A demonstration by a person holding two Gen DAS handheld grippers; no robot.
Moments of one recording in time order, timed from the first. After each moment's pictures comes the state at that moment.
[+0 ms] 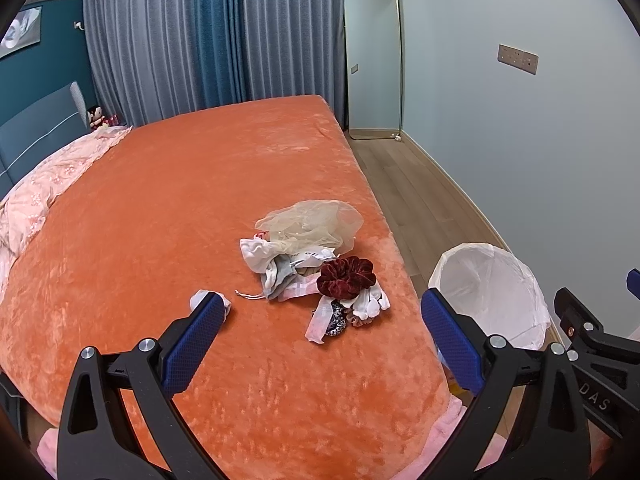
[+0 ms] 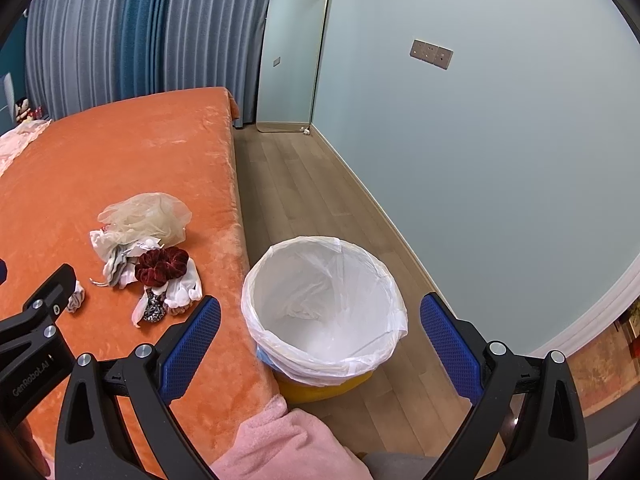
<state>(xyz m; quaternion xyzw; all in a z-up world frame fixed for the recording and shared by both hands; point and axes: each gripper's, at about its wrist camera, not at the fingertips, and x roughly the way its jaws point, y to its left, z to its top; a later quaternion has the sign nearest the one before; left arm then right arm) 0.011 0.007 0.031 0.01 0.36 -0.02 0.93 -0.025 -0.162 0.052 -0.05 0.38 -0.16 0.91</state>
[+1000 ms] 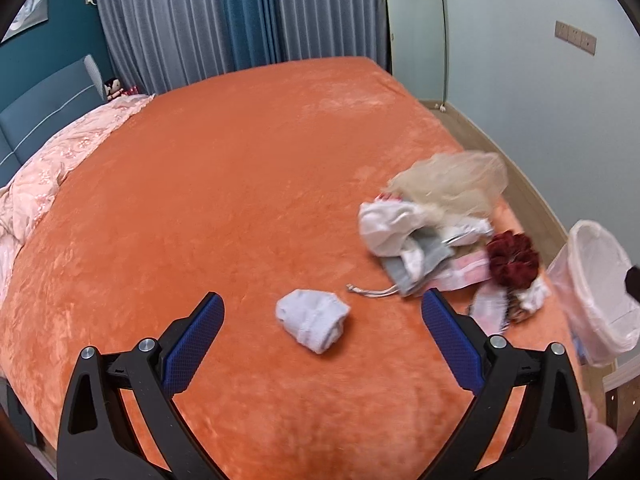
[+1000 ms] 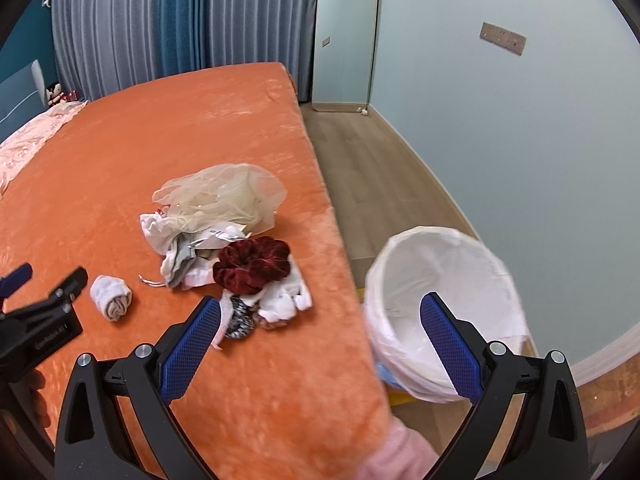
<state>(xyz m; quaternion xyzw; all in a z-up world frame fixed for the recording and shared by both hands) 0.102 0.157 -0.081 0.03 0.40 0.02 0.91 0.062 -0.063 -0.030 -0.02 0.42 -0.08 0.90</state>
